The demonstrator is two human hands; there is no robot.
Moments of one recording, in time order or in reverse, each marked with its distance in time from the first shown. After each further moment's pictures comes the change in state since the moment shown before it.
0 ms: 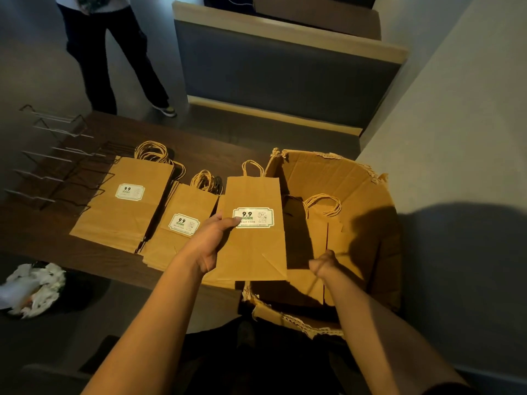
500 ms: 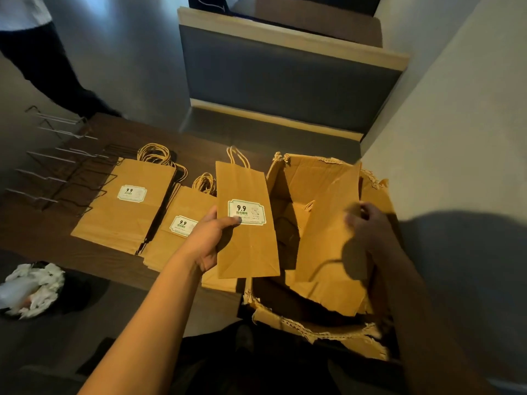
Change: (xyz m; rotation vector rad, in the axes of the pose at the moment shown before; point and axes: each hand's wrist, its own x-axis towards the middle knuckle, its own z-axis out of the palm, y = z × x) left_hand -0.008 0.015 0.002 -0.089 0.005 0.060; right_hand -0.129 -0.068 -0.139 0.262 0.009 -0.504
